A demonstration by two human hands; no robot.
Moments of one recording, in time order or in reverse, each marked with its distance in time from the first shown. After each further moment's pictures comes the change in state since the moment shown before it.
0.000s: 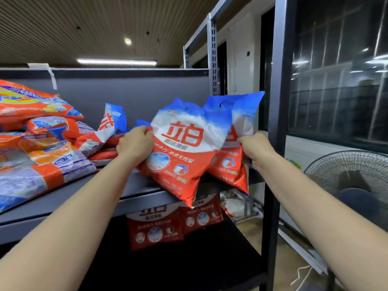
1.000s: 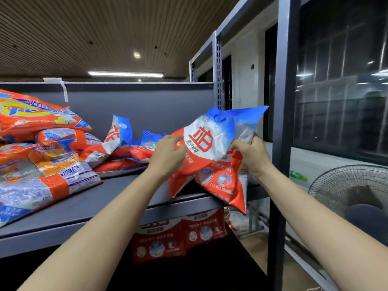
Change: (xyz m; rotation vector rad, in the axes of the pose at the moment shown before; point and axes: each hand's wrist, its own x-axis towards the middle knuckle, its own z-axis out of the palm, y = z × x) left_hand -0.020 0.042 0.018 -0.321 -0.073 0.307; right_hand 0.007 -0.005 0.008 0.167 -0.170 -0.392
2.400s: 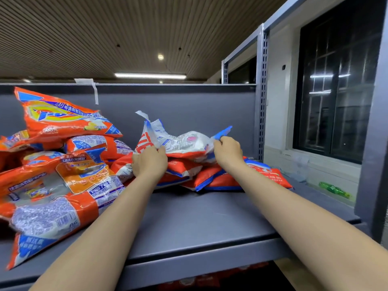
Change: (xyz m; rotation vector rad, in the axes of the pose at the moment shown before) left_hand 0.064 -0.138 -0.057 0.279 0.160 -0.547; right_hand 0.091 0.036 0.180 -0.645 -0.103 0.004
